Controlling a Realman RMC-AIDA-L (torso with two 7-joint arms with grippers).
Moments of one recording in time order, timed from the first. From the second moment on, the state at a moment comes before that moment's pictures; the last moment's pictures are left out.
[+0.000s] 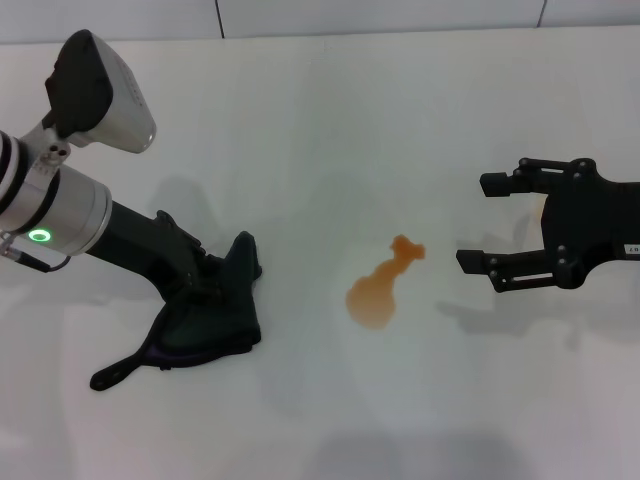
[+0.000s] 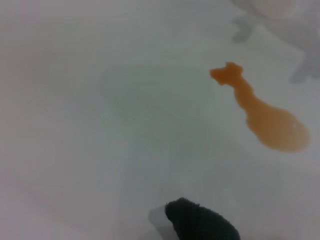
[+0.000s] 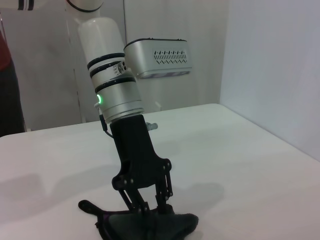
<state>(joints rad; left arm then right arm) -0.69 -2.08 1.07 0.88 2.49 1.47 -1.82 0.10 2.01 -1.33 -1.54 -1.74 -1.39 1.73</state>
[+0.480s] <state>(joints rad) -0.69 -2.08 1.09 0.88 2.46 1.46 -1.82 0.10 2.01 -1.33 -1.54 -1.74 -1.39 1.73</state>
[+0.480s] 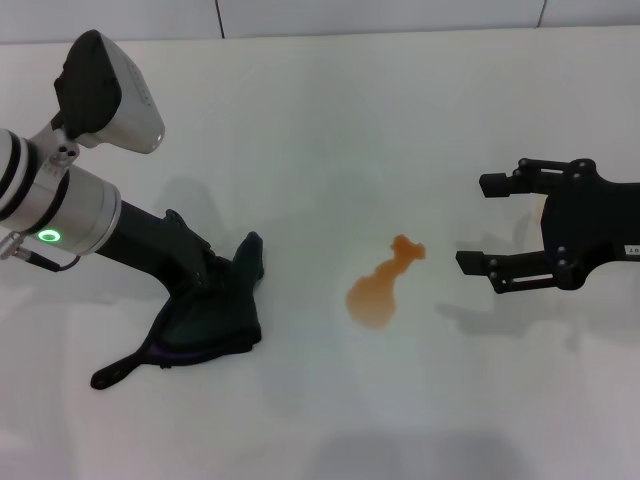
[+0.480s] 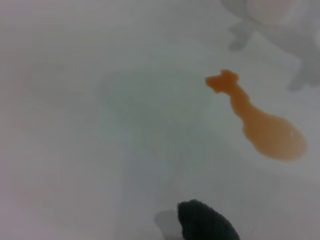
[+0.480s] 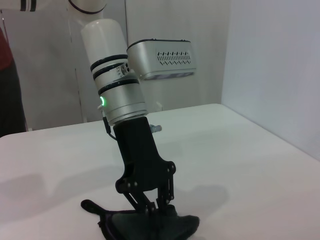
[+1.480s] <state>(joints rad) -0.80 -2.08 1.14 0.79 2.25 1.40 -1.73 0.10 2.01 -1.33 -1.54 -1.73 -1.39 1.72</state>
